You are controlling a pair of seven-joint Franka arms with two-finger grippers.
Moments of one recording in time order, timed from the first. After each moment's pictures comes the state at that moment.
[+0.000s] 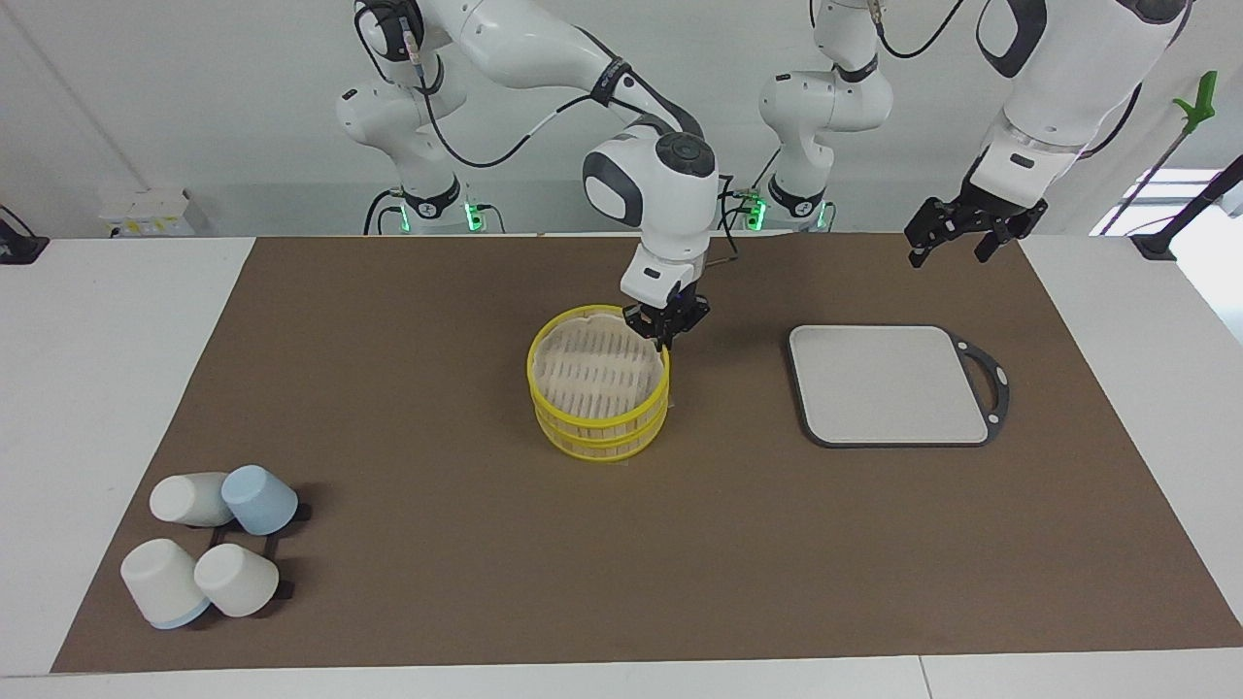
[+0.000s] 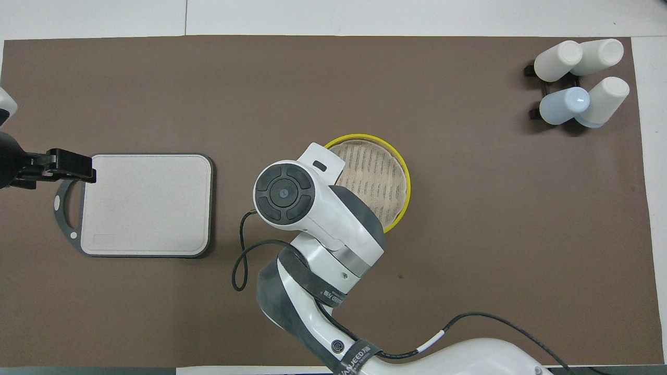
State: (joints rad) left arm -0.12 -0.08 0.05 -1.70 0.00 1.59 -0.09; right arm 0.67 0.42 0.08 -1.57 -0.09 2.03 0.60
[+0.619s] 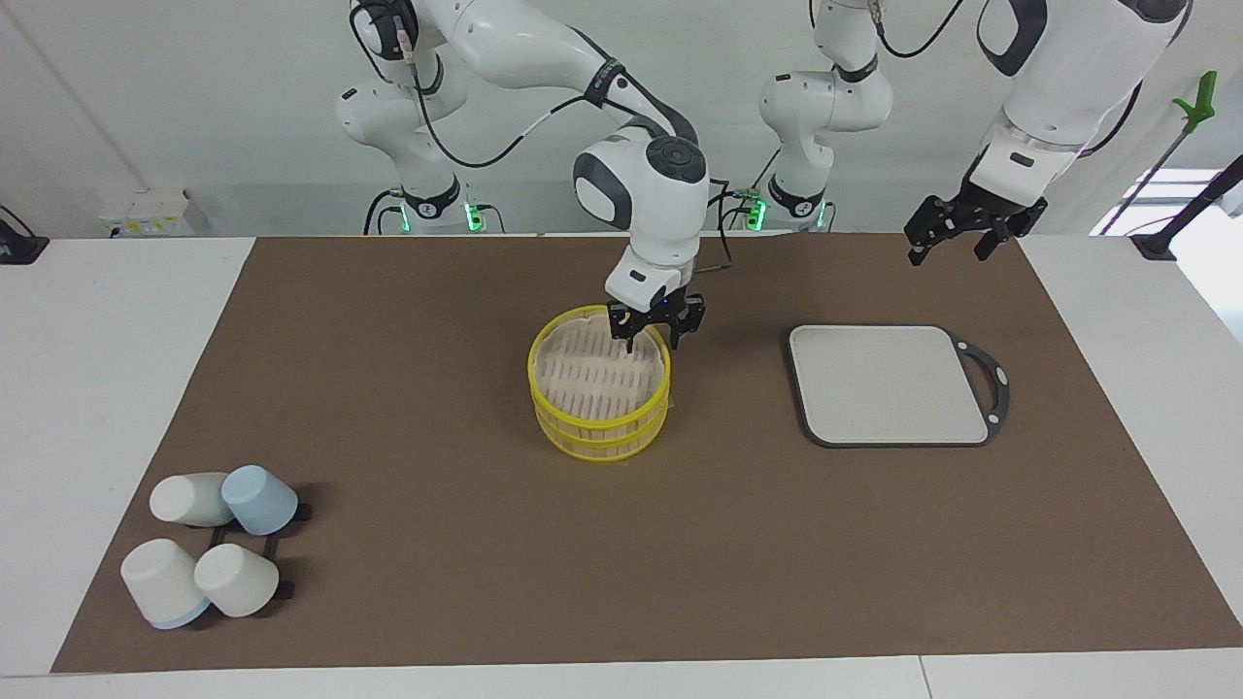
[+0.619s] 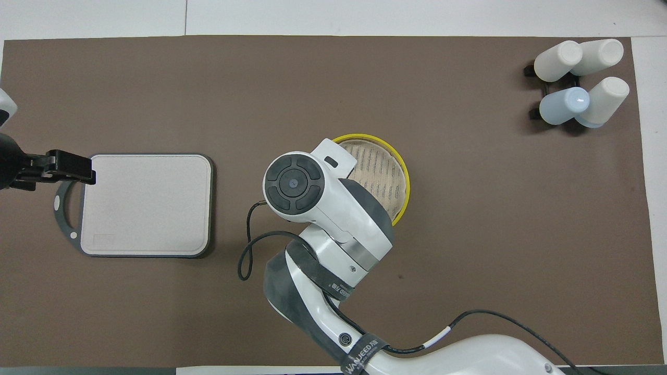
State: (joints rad) left arm -0.12 -0.08 0.05 -1.69 0.00 1.58 -0.09; right arm 0.65 0.41 0.07 -1.57 -0.09 2.01 0.68
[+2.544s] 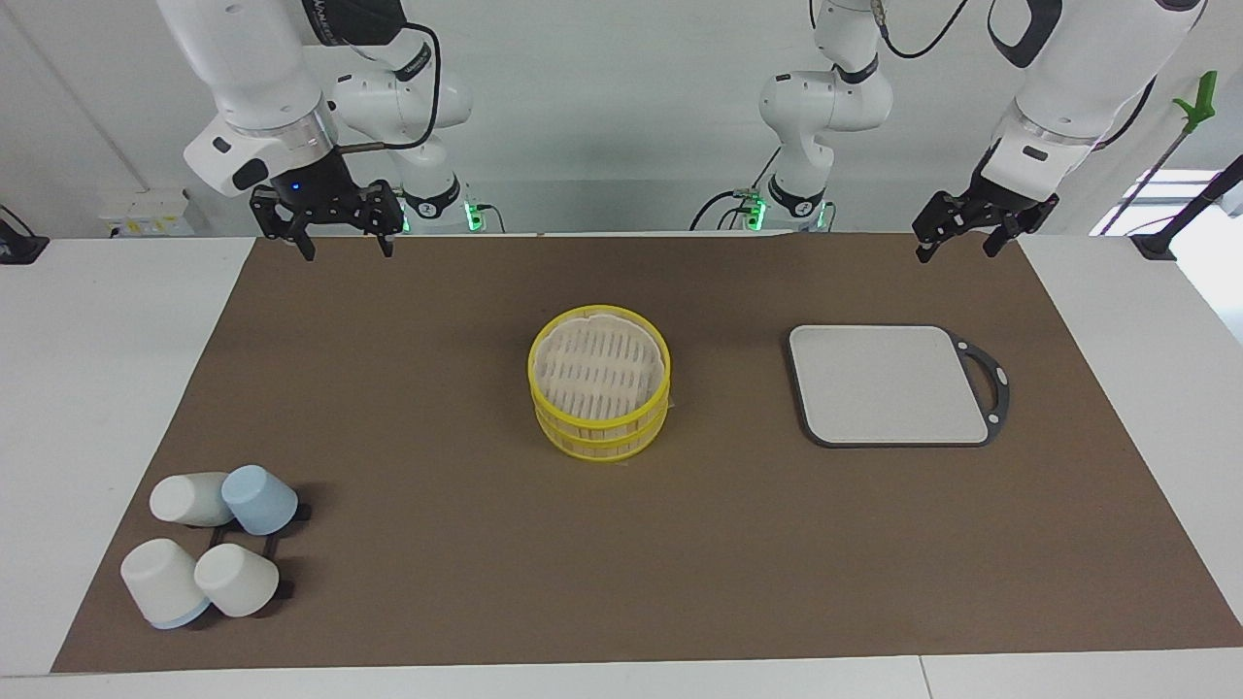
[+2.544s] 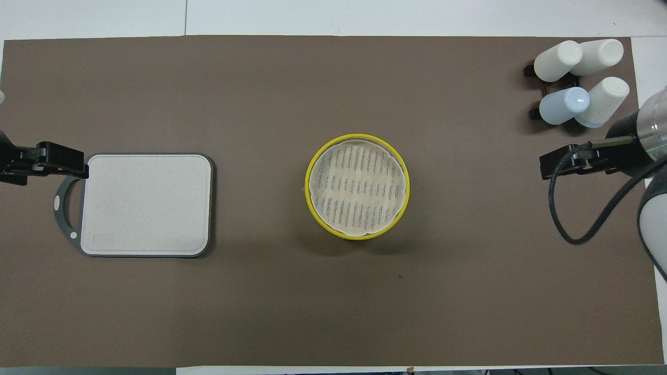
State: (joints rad) left arm -0.11 -0.05 0.04 -1.63 0.00 1.54 -0.09; right arm 0.07 -0.01 0.03 -1.58 -0.02 1.50 0.02
